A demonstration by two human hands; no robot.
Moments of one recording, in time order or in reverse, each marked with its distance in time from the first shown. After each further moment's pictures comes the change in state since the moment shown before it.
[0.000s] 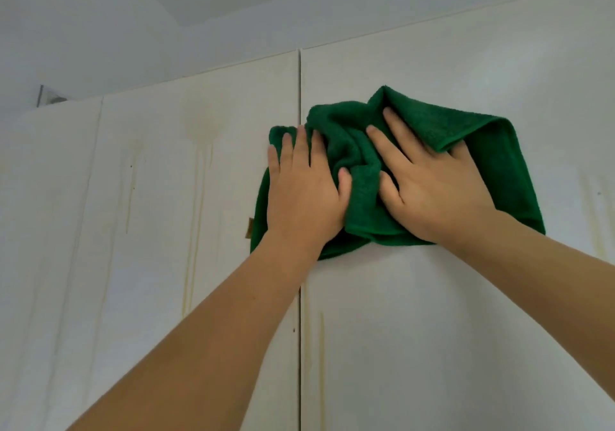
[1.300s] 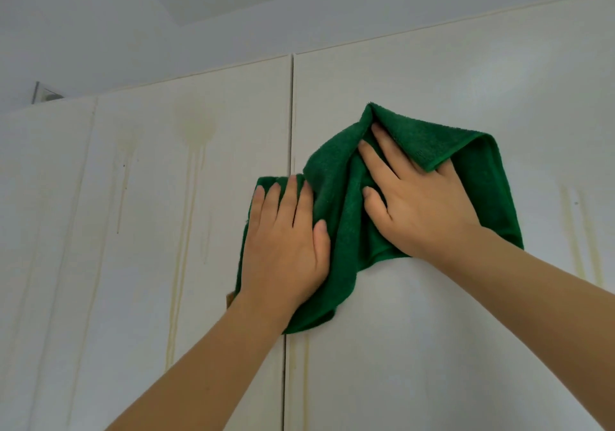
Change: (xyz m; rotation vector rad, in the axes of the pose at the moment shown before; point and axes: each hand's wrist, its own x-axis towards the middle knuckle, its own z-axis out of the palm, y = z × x) left_hand -0.058 -0.011 -0.002 0.049 0.013 0.097; right_hand -0.009 -0.003 -0.009 0.013 -0.102 0.003
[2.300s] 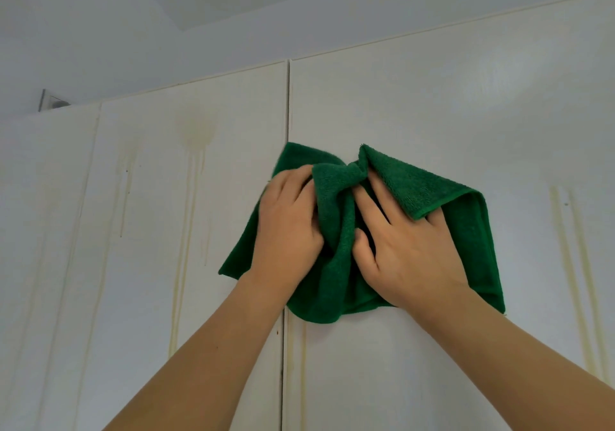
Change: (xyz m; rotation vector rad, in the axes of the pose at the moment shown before) left_hand 0.030 0.002 0.010 -0.454 0.181 0.058; right_hand -0.048 -0.027 -0.001 0.097 -0.012 0.055
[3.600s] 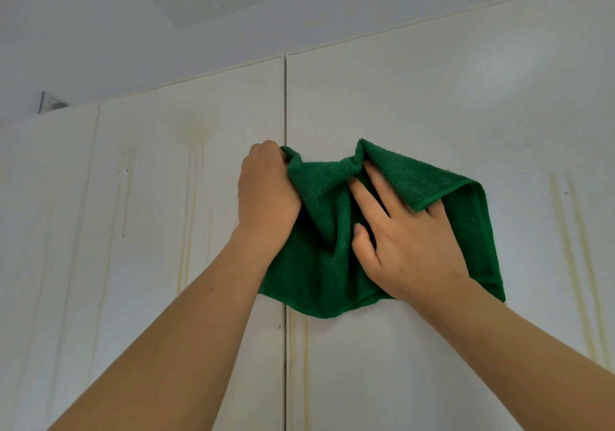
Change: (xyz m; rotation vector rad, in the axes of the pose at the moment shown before) left_hand 0.042 0.003 -0.025 0.061 -0.008 -0.394; right_hand -0.002 0.001 0.002 0.028 0.034 -0.006
